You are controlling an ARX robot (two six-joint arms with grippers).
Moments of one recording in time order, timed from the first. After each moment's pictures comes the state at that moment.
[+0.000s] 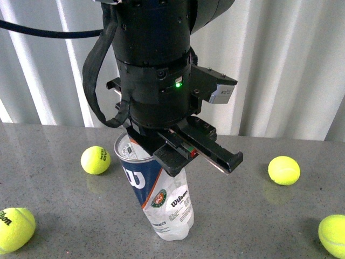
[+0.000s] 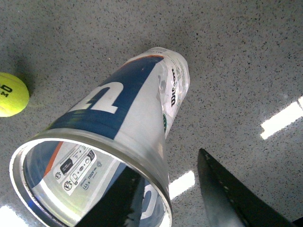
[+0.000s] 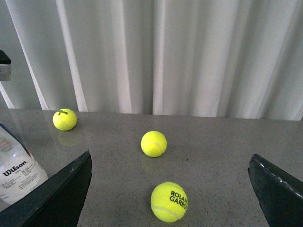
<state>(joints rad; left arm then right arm) -0.59 1.95 1.65 -0.90 -0.12 0.26 0.00 0.00 0.00 0.00 0.00 0.00</state>
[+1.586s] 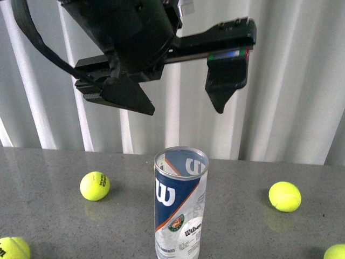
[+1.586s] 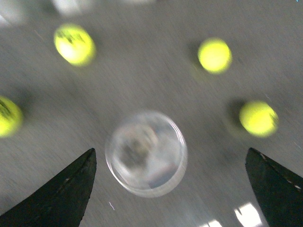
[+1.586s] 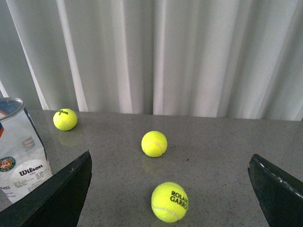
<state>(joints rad) -0.53 1.66 1.44 -0.48 -0.01 -0.18 0.00 0.00 0.00 0.00 0.00 0.00</state>
